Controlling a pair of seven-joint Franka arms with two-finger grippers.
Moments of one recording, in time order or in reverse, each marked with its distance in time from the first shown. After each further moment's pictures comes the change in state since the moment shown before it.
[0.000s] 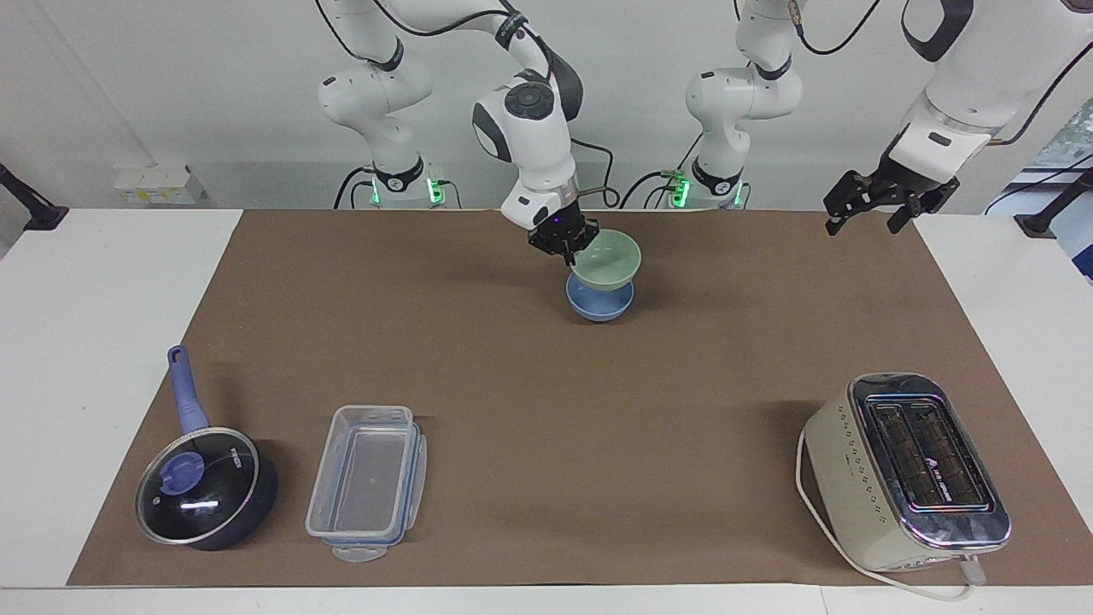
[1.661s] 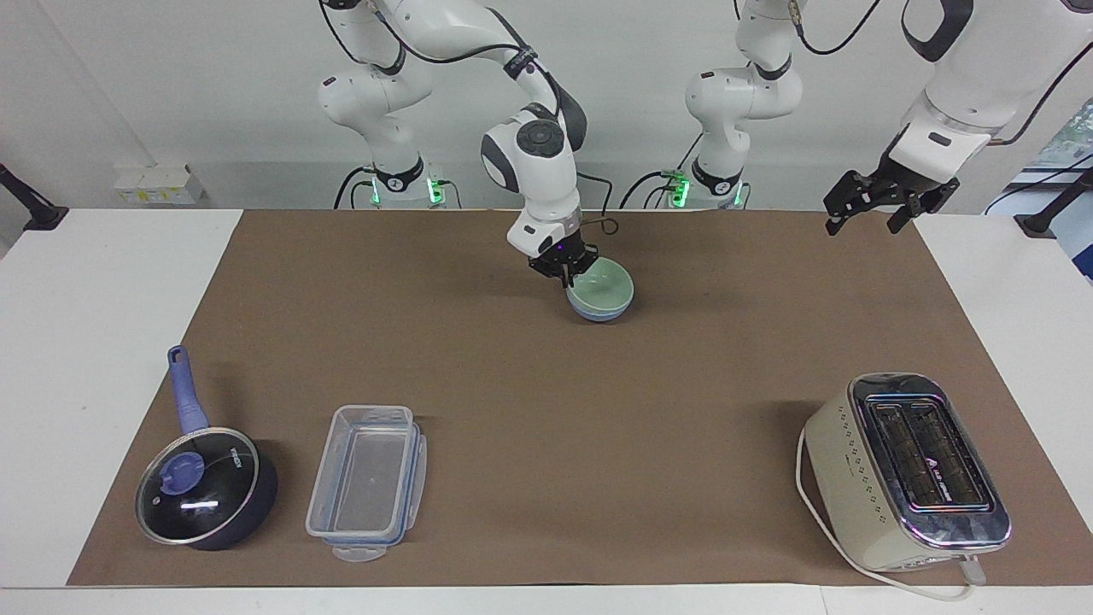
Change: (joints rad) left arm 0.000 0.000 0.000 0.000 0.000 0.000 0.000; right arm -0.002 0.080 -0.007 -0.010 -0.043 0.065 0.002
